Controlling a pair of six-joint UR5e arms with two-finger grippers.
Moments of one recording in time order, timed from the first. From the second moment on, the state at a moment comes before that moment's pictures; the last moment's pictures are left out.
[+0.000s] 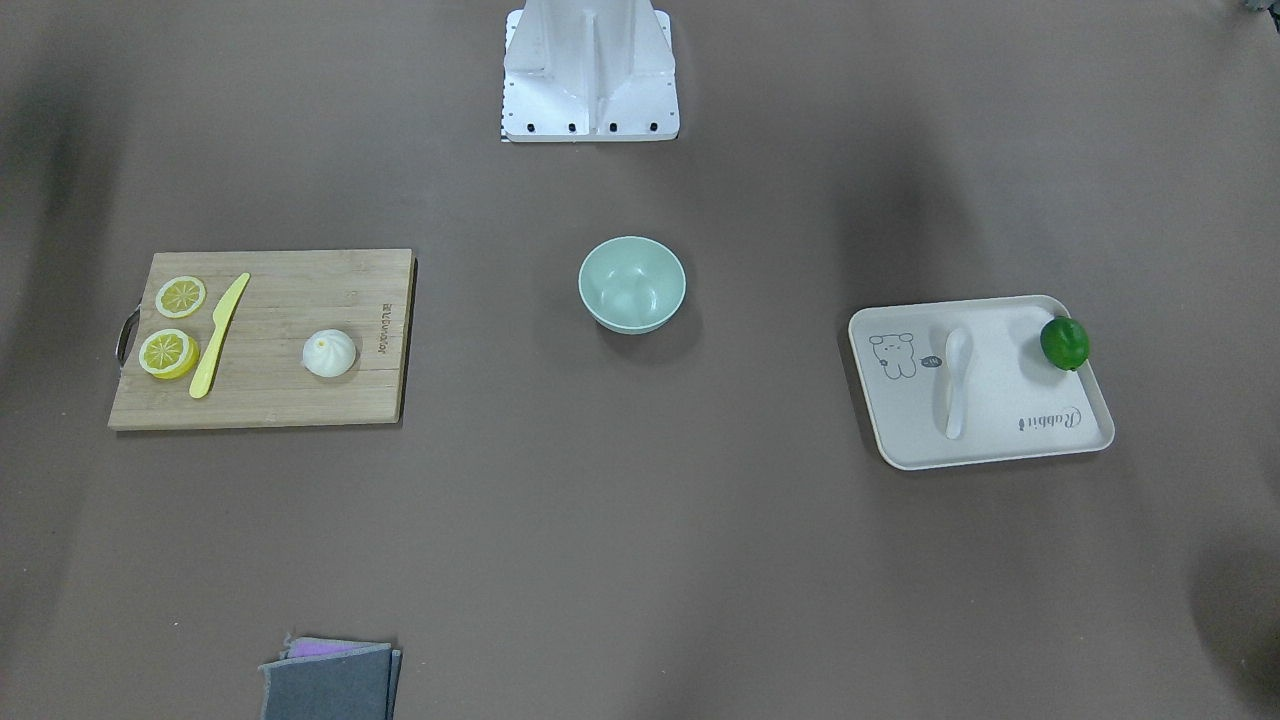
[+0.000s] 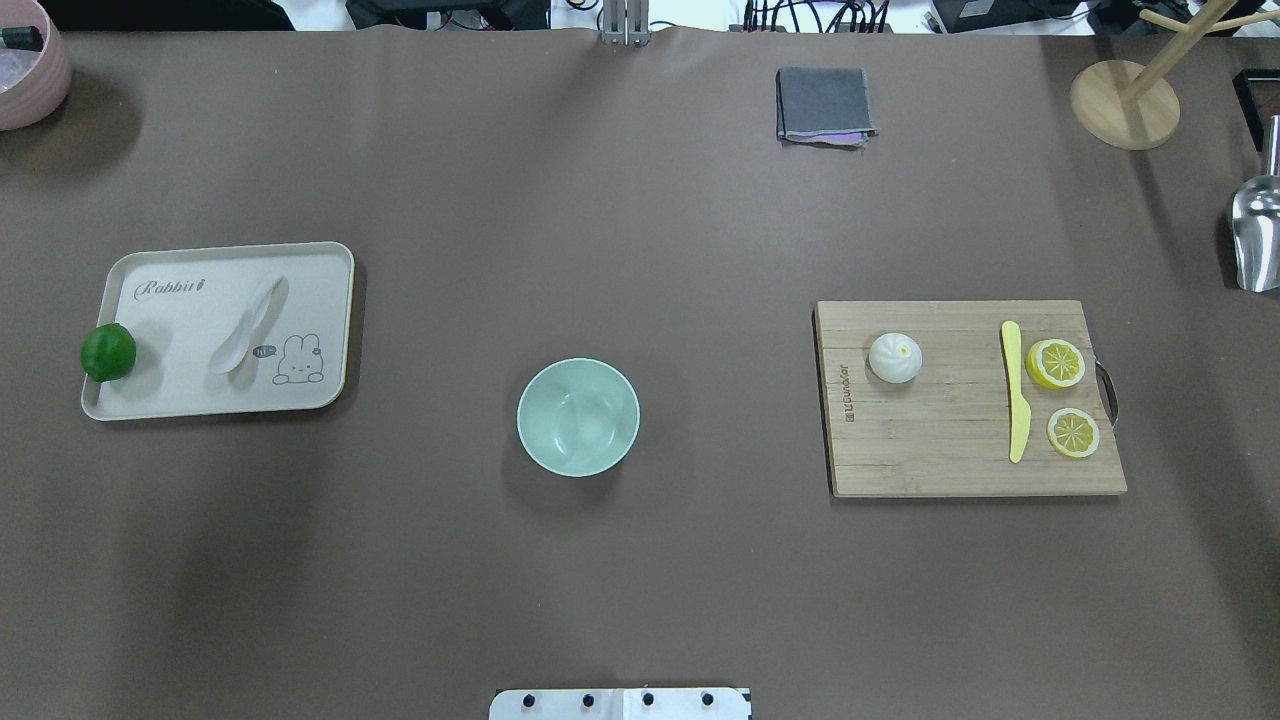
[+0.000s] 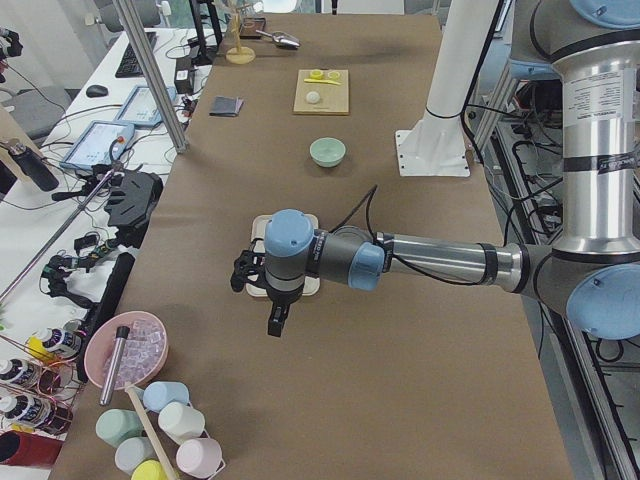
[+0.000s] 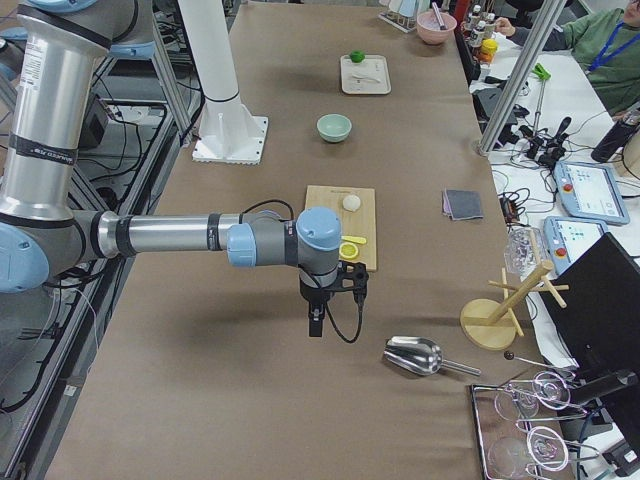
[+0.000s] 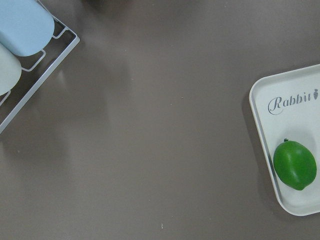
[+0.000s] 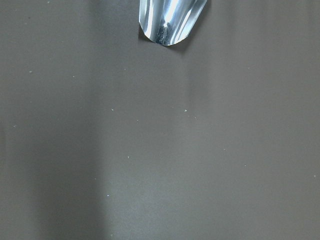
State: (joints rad) left arm -1.53 -1.46 -1.77 -1.71 -2.34 -0.02; right arm 1.46 -1.84 1.89 -1.54 2.22 0.12
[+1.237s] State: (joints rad) left arm -1.53 -1.49 -1.78 -1.77 -2.35 -0.02; right arm 1.46 -1.74 1.91 -1.49 2.25 0.14
